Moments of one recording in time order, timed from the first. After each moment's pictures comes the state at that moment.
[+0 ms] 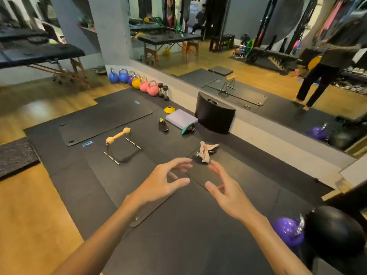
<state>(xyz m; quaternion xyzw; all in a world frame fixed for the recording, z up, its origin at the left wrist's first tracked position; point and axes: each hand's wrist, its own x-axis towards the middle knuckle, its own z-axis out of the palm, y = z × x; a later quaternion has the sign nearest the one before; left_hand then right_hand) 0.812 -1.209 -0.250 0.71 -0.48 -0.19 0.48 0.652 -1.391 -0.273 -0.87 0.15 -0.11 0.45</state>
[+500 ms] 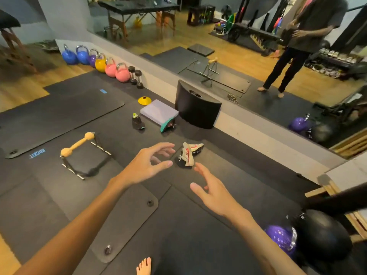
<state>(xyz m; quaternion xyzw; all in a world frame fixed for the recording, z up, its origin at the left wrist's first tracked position) 1.099 -1.427 -0.288 0.70 -0.48 -0.24 0.47 0.889 -1.580 -0.317 -0.88 0.21 -0.04 0.42</state>
